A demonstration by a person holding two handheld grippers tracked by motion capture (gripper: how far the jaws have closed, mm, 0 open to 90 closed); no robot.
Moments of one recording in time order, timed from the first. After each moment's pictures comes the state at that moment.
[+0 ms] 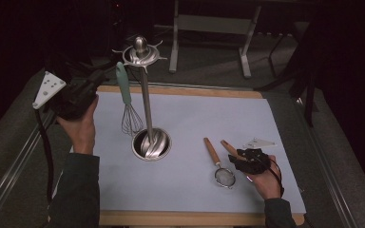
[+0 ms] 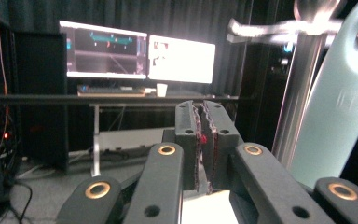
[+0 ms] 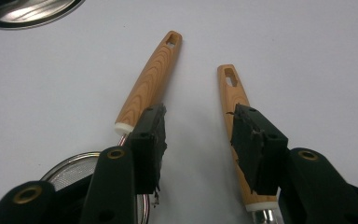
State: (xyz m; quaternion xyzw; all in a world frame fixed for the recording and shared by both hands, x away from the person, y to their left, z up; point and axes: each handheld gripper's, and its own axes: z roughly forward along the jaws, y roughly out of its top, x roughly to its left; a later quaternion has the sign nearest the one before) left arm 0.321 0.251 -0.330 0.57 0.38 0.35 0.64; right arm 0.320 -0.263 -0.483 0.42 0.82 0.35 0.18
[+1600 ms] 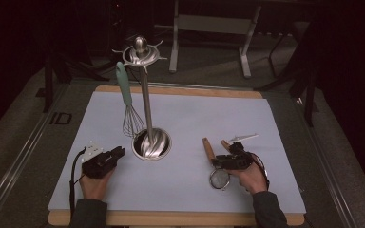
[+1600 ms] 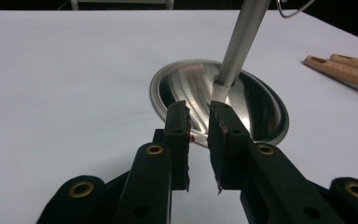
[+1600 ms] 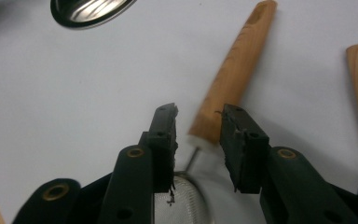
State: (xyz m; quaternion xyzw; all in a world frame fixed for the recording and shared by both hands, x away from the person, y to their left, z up) left arm 0.285 0.238 -0.533 0.70 0.47 0.22 0.50; right arm 0.344 -0.223 -0.495 0.44 0.83 0.34 0.01
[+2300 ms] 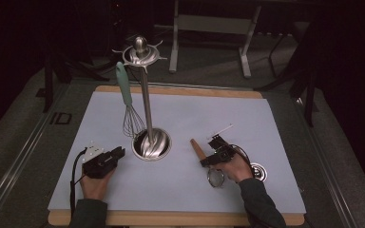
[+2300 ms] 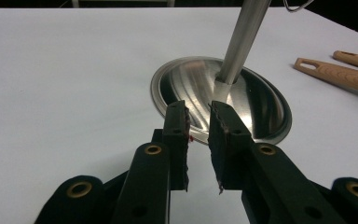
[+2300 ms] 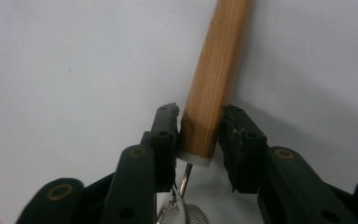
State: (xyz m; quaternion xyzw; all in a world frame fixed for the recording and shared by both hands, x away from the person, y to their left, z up) left arm 0.286 0.237 -0.534 0.70 0.47 0.22 0.49; right arm 0.372 -0.173 -0.502 0.43 0.87 0.23 -0.04
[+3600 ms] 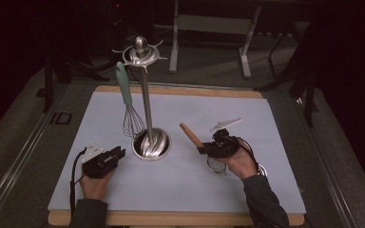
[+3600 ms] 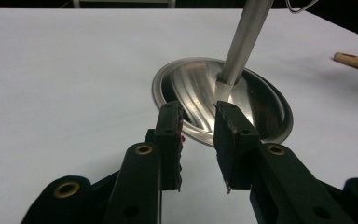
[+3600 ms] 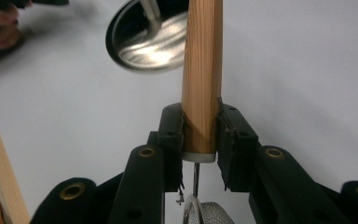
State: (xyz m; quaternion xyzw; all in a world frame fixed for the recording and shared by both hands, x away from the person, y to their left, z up) left arm 0.286 0.237 -0.535 0.70 0.47 0.22 0.50; right arm 0.357 -0.173 -0.445 0.33 0.87 0.36 0.04
